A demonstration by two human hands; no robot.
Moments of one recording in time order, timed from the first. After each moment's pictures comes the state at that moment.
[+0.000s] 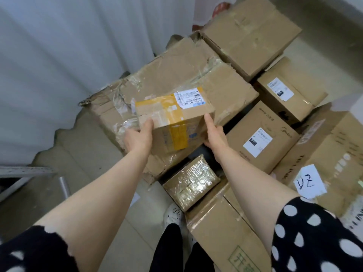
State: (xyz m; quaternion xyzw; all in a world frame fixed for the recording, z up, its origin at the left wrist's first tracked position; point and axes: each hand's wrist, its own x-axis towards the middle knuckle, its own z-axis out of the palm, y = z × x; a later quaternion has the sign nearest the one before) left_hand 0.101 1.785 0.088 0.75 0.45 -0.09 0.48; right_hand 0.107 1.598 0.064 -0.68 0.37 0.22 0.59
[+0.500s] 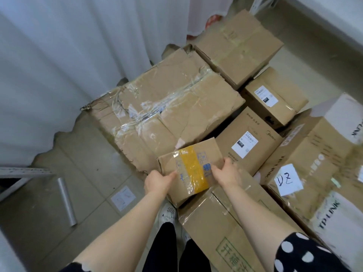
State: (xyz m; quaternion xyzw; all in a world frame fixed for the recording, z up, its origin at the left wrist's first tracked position) left_hand -0.001 1.736 0.087 0.79 0.37 -0.34 0.36; right_hand 0.015 1.541 0.086 -0.87 0.31 0.28 0.25
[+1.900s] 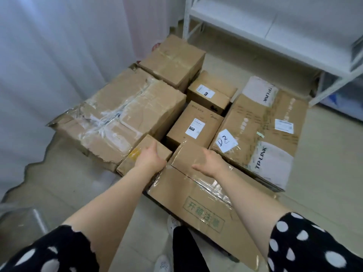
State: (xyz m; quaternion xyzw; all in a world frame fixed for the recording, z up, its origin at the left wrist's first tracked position) left_hand -0.088 1.639 0.213 0.92 0.02 -0.33 0.22; right_hand -0.144 1.447 0.195 -0.92 0.18 0.28 0.22
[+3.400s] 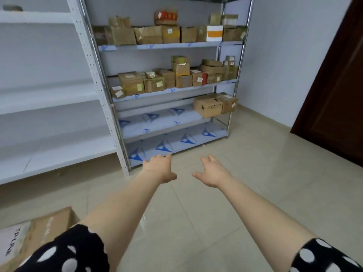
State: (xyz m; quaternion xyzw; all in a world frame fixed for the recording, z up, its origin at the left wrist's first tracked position) left_hand -0.528 0.696 0.464 0.80 -0.59 -0.09 -0.03; right_hand -0.698 0.644 0.448 -0.82 0.53 -0.02 0.19
